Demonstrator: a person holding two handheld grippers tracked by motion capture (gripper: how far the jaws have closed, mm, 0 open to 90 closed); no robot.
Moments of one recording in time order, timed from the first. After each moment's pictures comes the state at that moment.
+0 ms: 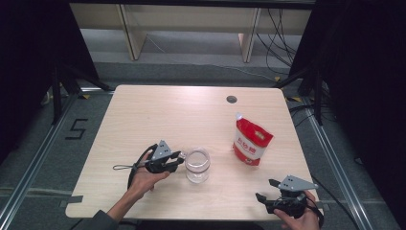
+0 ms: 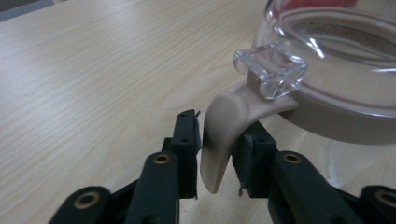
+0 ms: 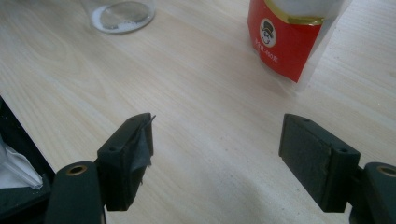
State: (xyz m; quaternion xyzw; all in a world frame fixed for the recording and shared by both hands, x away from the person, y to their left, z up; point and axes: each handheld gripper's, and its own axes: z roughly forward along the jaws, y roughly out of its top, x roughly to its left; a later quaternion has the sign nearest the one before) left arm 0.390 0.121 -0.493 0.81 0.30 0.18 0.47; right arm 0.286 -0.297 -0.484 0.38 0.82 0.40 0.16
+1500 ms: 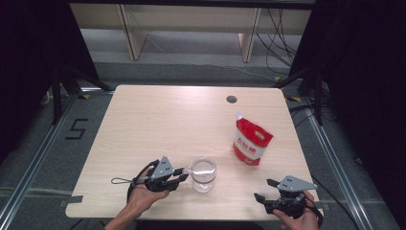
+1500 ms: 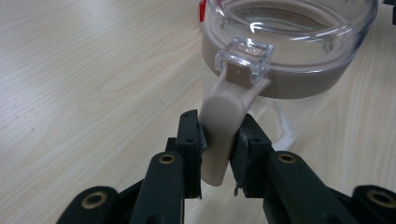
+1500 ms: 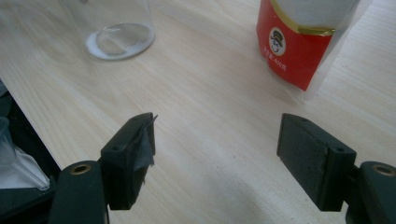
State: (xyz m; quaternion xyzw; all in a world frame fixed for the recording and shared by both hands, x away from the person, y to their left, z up) left arm 0.337 0.110 -0.489 0.82 0.28 0.14 0.47; right arm 0.285 -0.293 -0.482 0.37 0.82 0.40 0.16
